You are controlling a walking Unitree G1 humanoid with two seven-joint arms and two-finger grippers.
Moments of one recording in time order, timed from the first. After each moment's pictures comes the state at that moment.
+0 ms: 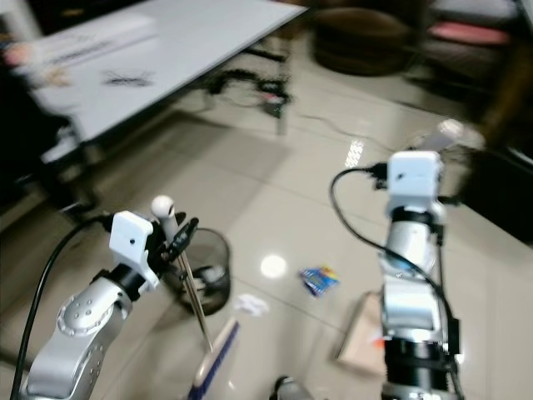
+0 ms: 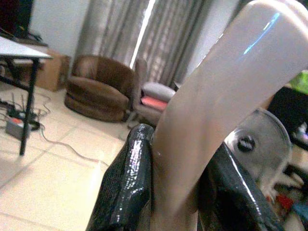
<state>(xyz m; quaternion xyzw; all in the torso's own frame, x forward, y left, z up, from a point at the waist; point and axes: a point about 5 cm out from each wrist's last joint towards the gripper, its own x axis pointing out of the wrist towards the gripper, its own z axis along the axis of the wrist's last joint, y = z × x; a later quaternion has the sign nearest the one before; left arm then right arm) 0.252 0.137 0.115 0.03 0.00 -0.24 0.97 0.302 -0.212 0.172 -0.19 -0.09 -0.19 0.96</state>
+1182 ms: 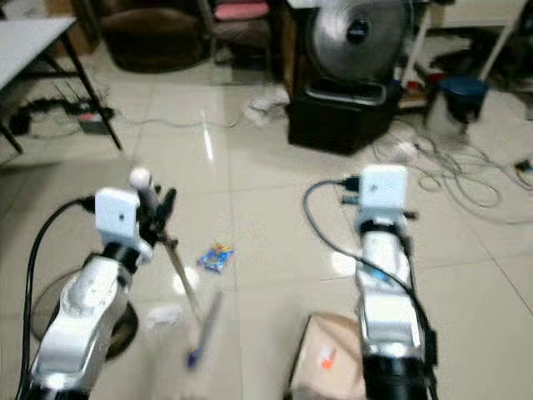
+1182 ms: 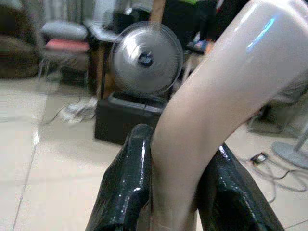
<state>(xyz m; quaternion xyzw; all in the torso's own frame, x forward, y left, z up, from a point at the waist) 0.275 0.147 0.133 0.06 -0.05 -0.11 0.99 0.295 -0.178 0.153 -0.12 -0.03 -0.11 0.99</state>
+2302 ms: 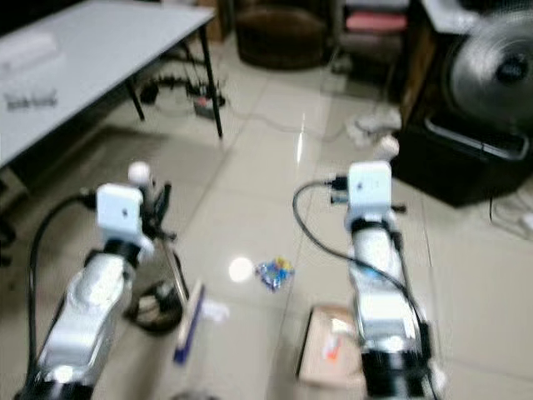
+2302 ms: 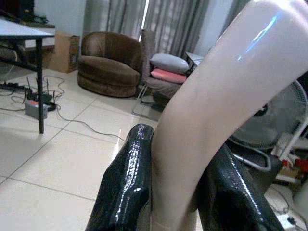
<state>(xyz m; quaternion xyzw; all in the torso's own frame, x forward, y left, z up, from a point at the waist) 0.281 0.153 0.130 0.07 -0.05 -0.07 0.99 0.302 -0.162 0.154 -0.13 -0.05 -0.07 0.99</state>
